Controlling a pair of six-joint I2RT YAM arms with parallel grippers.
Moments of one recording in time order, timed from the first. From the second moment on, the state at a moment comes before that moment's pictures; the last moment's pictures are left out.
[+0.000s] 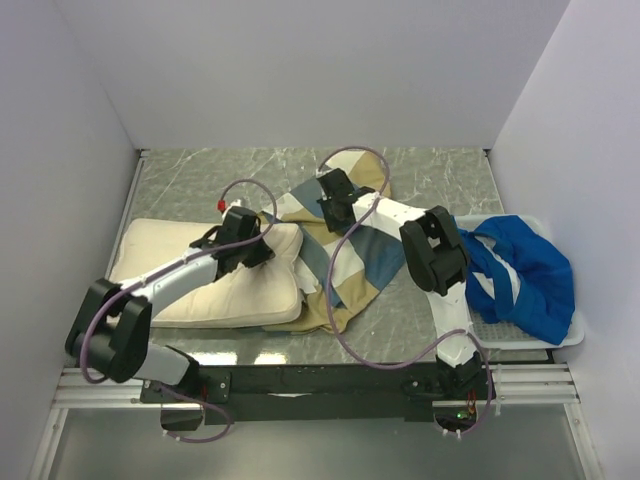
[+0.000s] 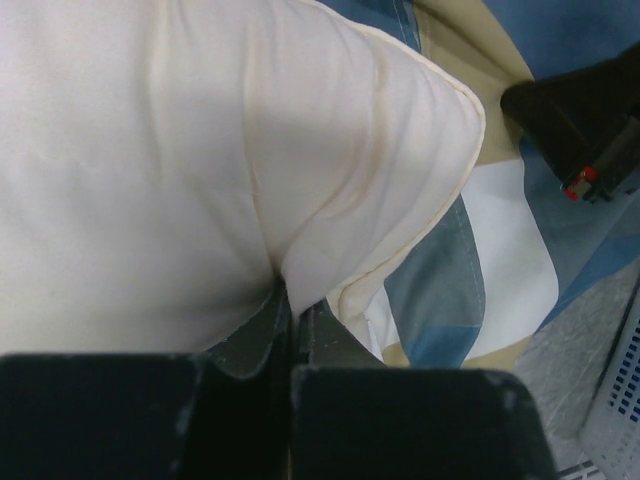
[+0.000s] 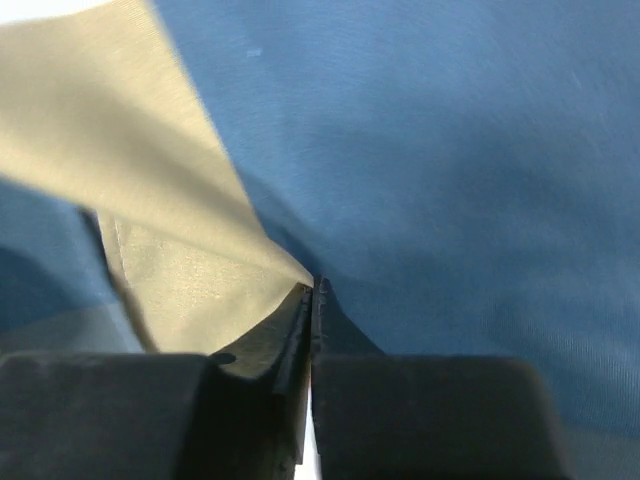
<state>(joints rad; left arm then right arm) -0.47 1.38 0.77 -0.19 -0.06 -0.88 0.57 2.16 1.59 -0.41 0.12 0.12</state>
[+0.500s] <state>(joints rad) -0.41 1.87 1.30 -0.23 -0.01 -0.78 0.48 1.80 1.19 -0.28 0.05 0.49</state>
